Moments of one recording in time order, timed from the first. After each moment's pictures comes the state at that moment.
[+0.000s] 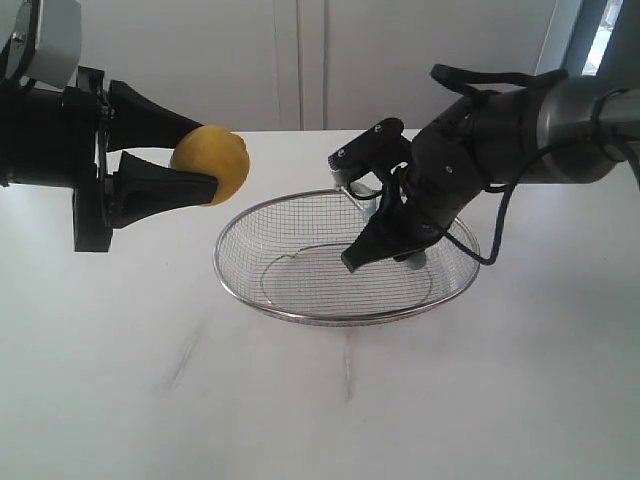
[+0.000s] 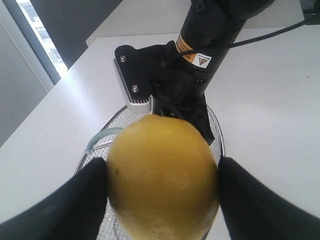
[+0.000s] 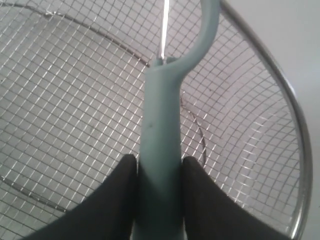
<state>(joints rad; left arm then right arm) -0.18 1.40 -0.92 -1.43 0.99 2.10 0.52 1.87 -1.22 -0.32 0.52 0.11</state>
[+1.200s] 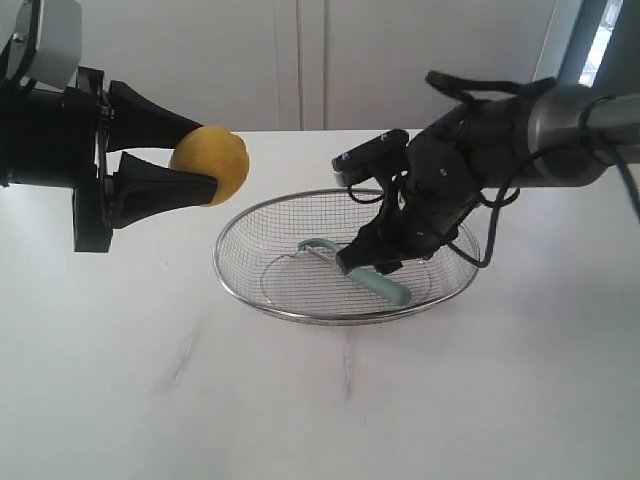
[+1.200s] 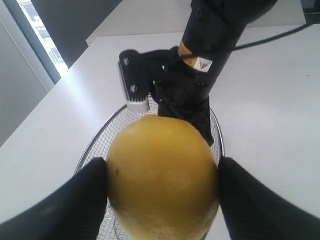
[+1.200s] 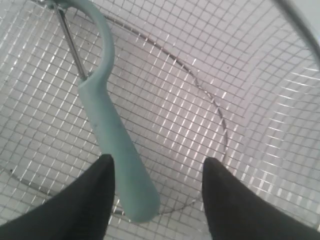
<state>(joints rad) -0.18 1.40 -0.92 -1.43 0.99 2.10 0.52 1.87 -1.23 -0.26 0.55 0.18</state>
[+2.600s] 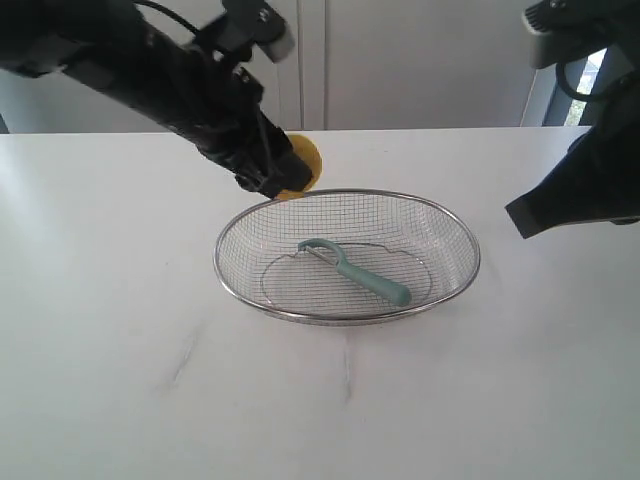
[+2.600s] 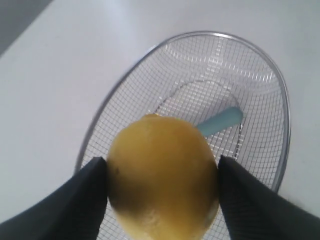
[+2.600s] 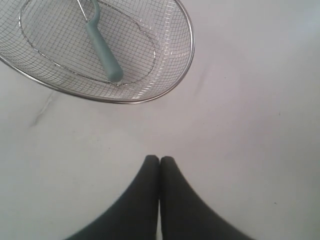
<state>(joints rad) -0.56 1.68 -1.42 -0.53 0.68 0.91 0.52 1.11 -1.10 -0.22 1.05 0.08</state>
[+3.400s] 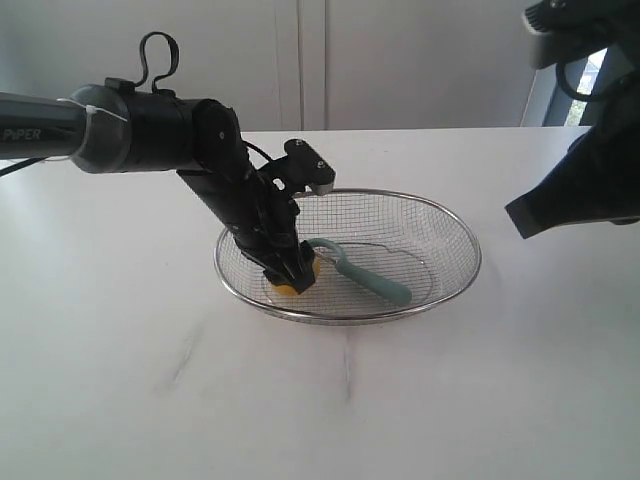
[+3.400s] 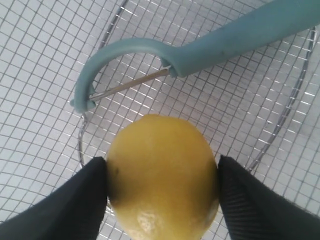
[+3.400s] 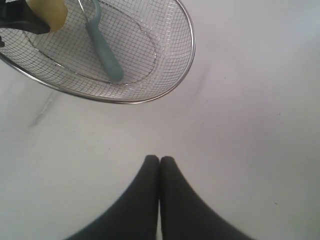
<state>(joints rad) -0.62 2.04 -1.51 -0.28 0.68 0.68 0.52 1.11 -1.10 -0.22 1.05 0.08</state>
